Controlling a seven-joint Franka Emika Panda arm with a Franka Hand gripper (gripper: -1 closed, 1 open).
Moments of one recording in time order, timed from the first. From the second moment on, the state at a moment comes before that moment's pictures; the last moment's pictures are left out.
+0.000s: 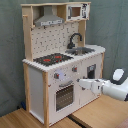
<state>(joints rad) -1.21 -0.09 2.62 -2.31 -1.67 1.77 0.32</state>
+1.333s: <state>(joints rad) -1.30 -0.27 2.60 -2.10 -1.67 1.73 0.17</state>
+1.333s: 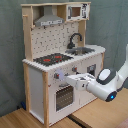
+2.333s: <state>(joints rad) -1.41 -0.30 2.60 -2.08 -1.67 1.88 -0.06</state>
